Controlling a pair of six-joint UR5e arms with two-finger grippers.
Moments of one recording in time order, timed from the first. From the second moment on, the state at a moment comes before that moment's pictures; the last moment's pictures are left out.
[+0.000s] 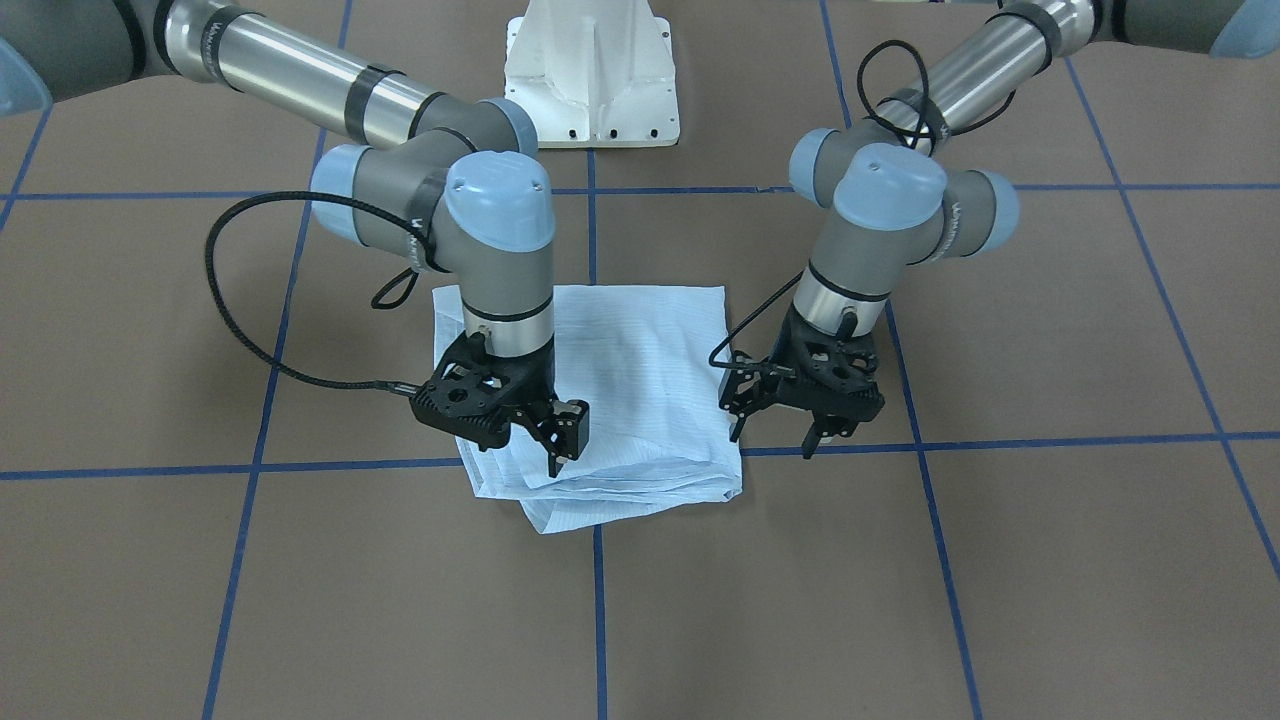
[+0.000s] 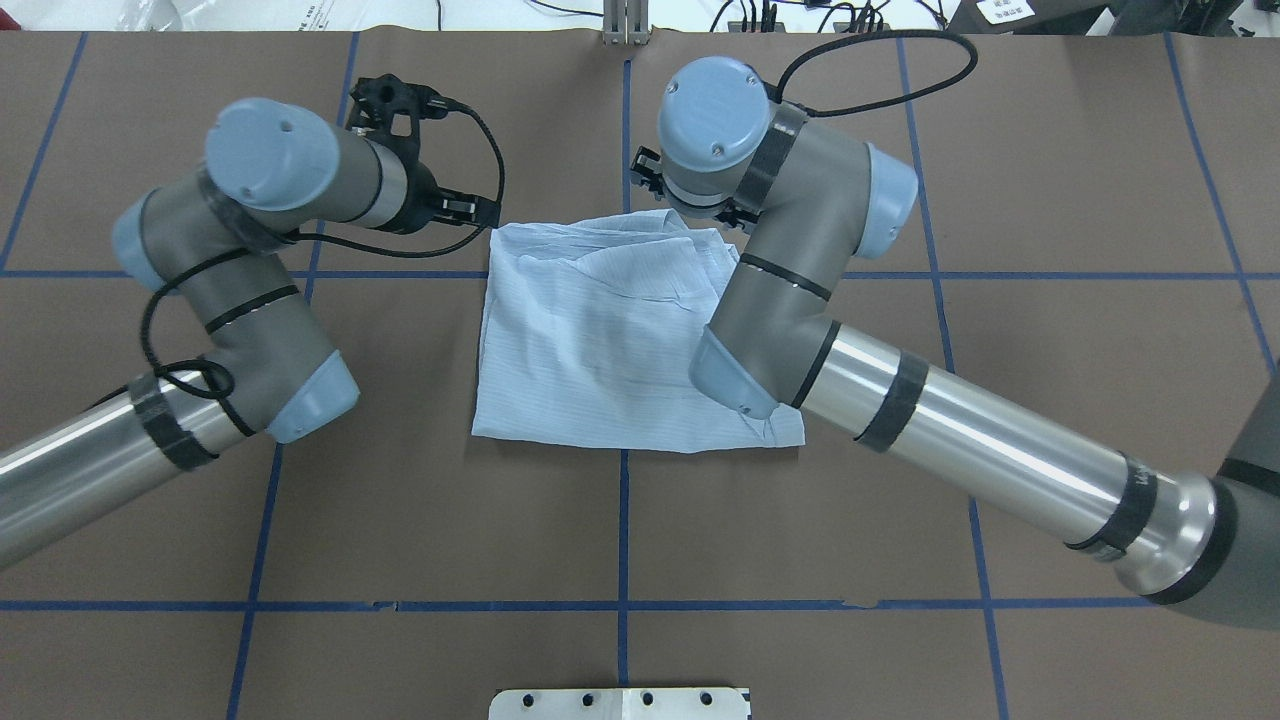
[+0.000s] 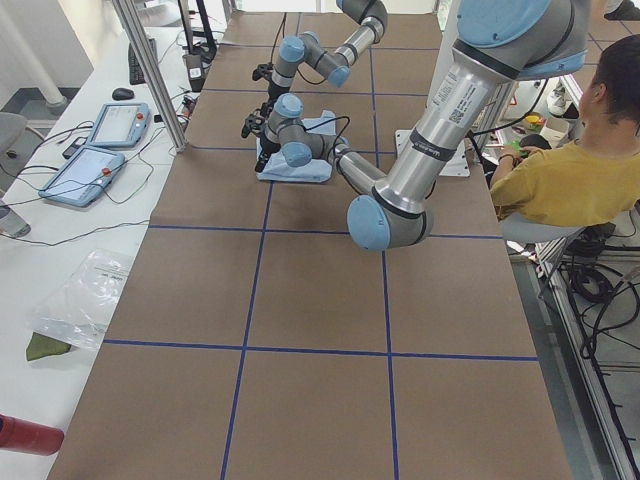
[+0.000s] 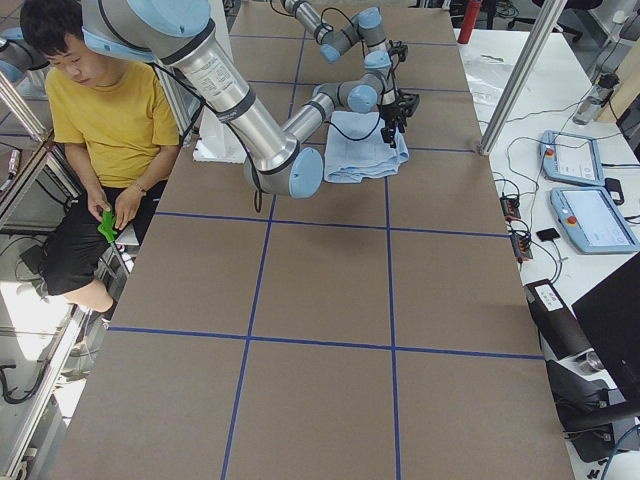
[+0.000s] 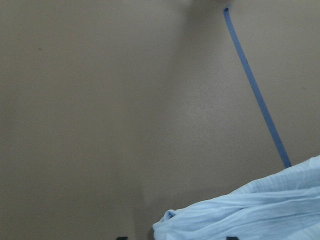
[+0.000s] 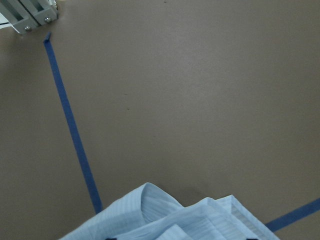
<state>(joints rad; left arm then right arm) -0.76 -2.12 -1.53 -2.13 -1.81 -0.88 0.69 -0.73 1.40 -1.46 1.71 1.48</state>
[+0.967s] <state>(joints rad) -1.18 -1.49 -2.06 -1.90 -2.10 -0.11 1.36 -1.44 1.87 -1.73 2.22 0.14</state>
